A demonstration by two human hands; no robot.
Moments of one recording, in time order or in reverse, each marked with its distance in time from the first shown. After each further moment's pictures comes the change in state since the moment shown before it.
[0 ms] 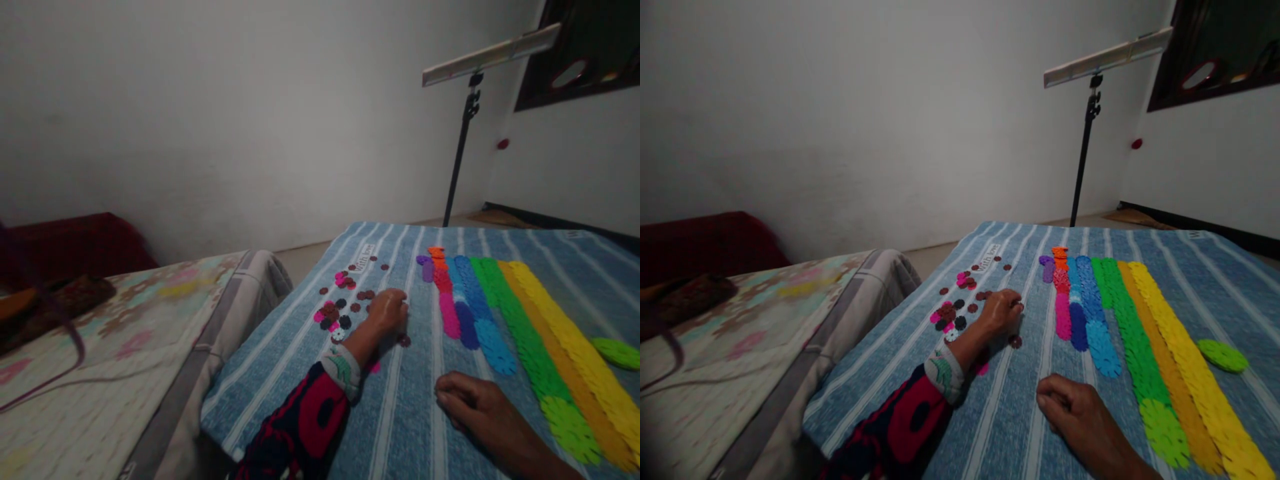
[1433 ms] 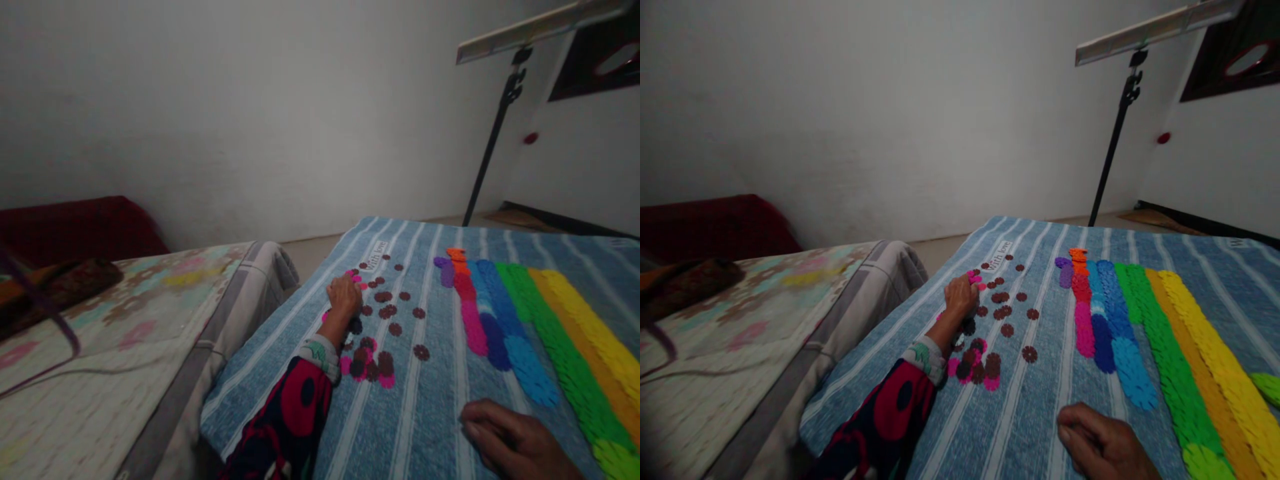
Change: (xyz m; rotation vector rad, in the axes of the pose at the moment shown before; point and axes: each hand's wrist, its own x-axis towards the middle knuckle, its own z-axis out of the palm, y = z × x) left_hand -0.001 -0.098 -0.040 0.345 0.165 -0.590; right_hand -0.001 0.010 -0.003 -0.031 0.027 0.038
